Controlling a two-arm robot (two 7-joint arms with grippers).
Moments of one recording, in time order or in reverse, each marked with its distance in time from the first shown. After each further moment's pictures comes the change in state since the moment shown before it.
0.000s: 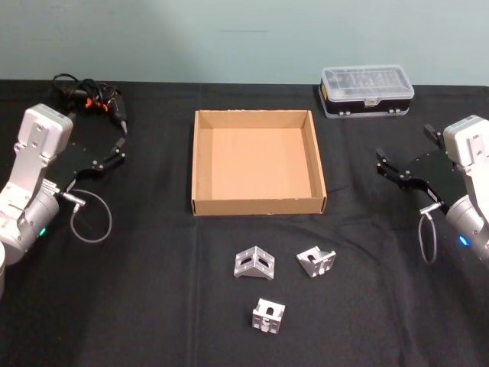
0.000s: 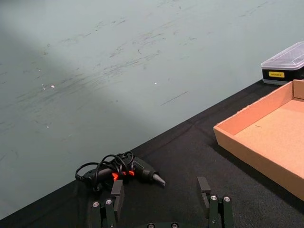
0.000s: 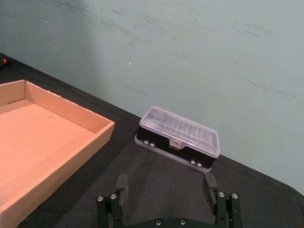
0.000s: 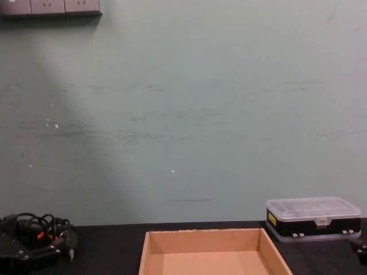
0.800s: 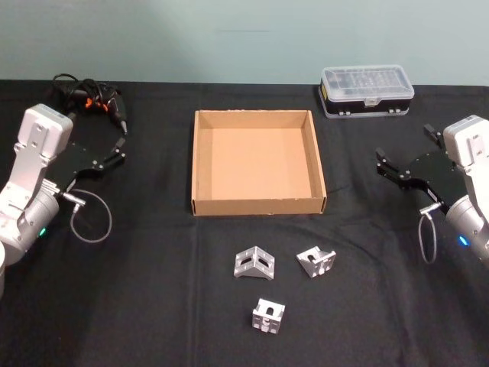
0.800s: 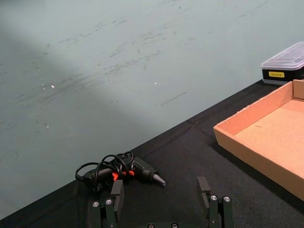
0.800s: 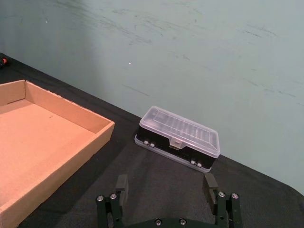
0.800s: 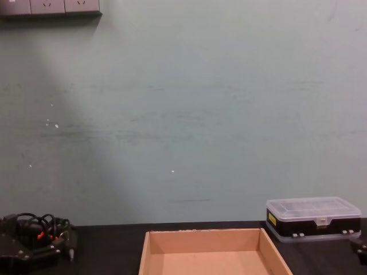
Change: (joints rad) left arm 0.000 0.000 0.000 0.000 0.000 0.000 0.000; right arm 0.000 0.000 0.000 0.000 0.000 0.000 0.000
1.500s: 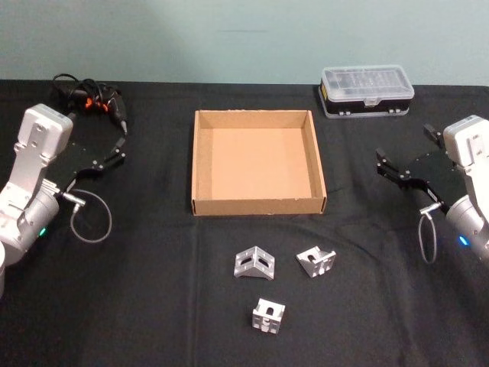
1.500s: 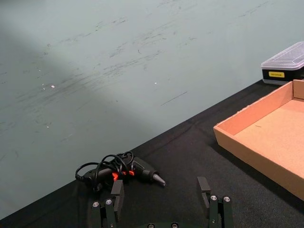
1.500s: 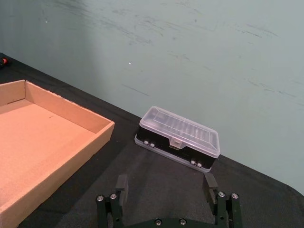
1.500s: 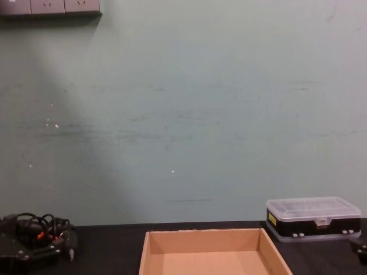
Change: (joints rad) left arm 0.000 0.000 0.000 0.000 0.000 0.000 0.000; right arm 0.000 0.000 0.000 0.000 0.000 0.000 0.000
